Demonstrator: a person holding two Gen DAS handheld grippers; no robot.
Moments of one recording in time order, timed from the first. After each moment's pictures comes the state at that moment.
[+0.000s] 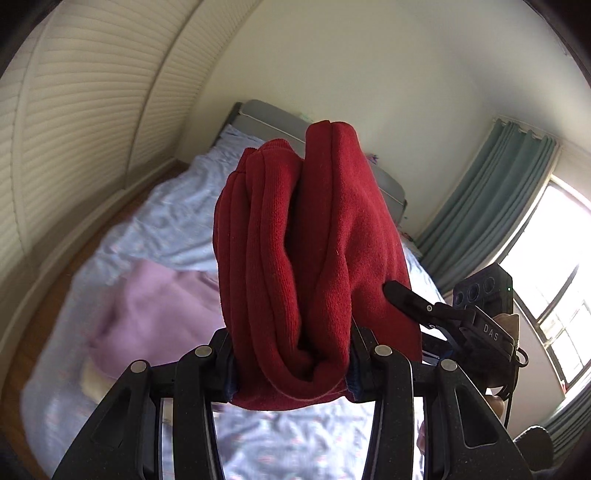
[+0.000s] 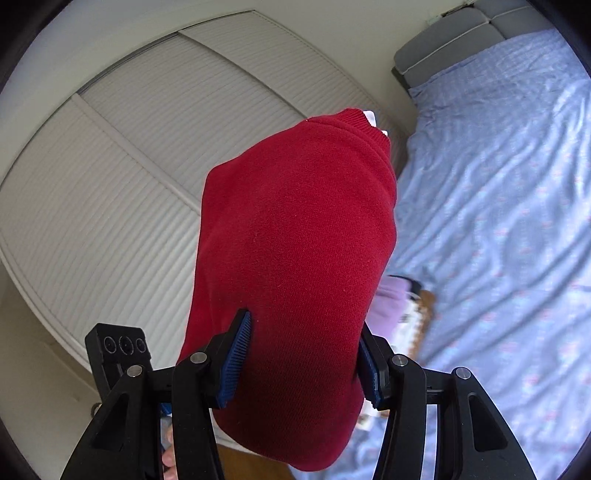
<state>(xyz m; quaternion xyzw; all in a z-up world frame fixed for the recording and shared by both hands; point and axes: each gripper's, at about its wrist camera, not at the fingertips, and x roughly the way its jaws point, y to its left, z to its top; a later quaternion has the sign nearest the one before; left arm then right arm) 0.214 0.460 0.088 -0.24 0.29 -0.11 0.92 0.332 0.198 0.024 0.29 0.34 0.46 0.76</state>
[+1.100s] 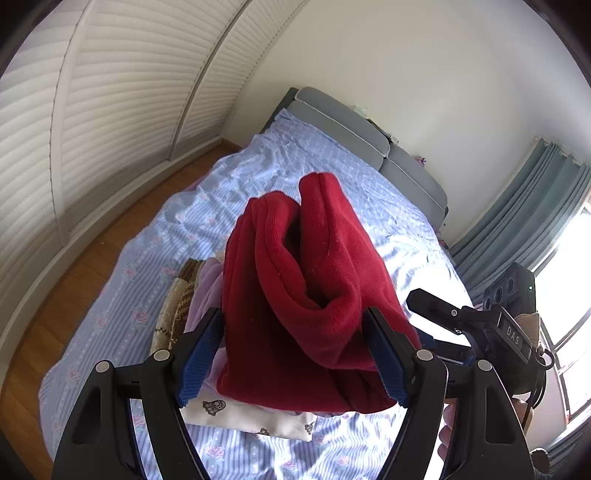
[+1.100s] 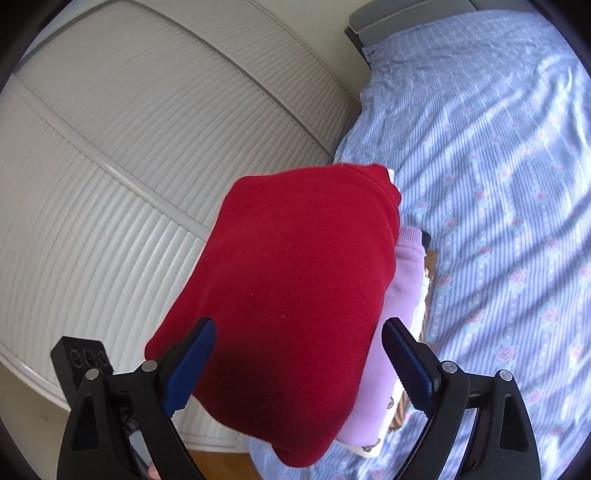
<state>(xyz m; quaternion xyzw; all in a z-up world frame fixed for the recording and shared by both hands) 0.237 0.546 -0.005 -0.28 0.32 -0.05 0.90 0.366 0.309 -0.034 0.23 0.43 0.36 0.80</state>
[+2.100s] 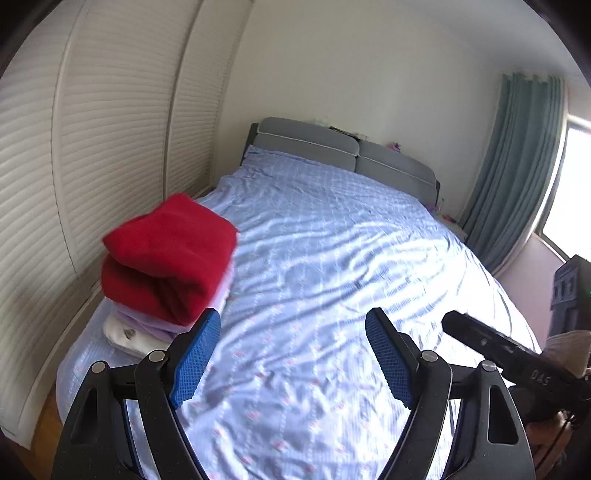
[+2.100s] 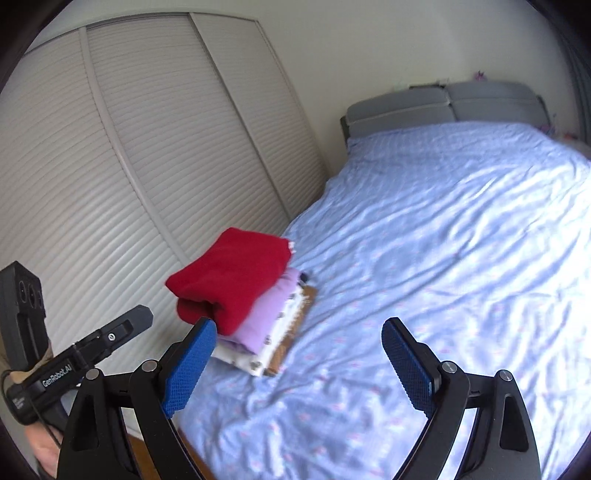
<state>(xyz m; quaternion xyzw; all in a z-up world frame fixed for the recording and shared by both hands) 0.118 0.288 0.086 -0.12 0.28 -0.01 0.95 0.192 0.064 0.043 0.12 0.29 0.27 0.91</state>
